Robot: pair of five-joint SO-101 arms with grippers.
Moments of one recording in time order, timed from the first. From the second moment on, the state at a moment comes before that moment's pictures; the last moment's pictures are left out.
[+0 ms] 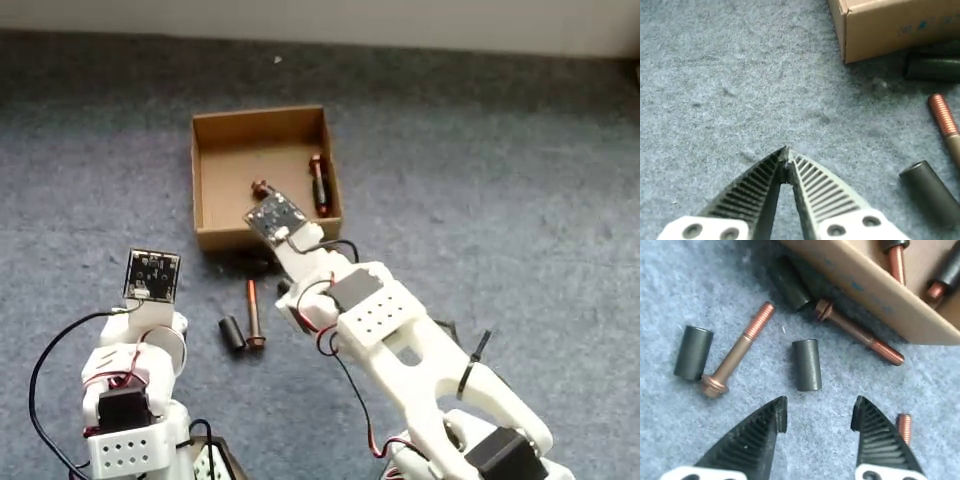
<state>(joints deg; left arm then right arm) -16.8 -103.7 95.1 64.4 -11.2 -42.8 -22.8 44.4 49.8 10.2</state>
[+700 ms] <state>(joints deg) -16.8 -103.7 95.1 64.4 -11.2 -42.8 16.1 12.6 62.9 10.6</state>
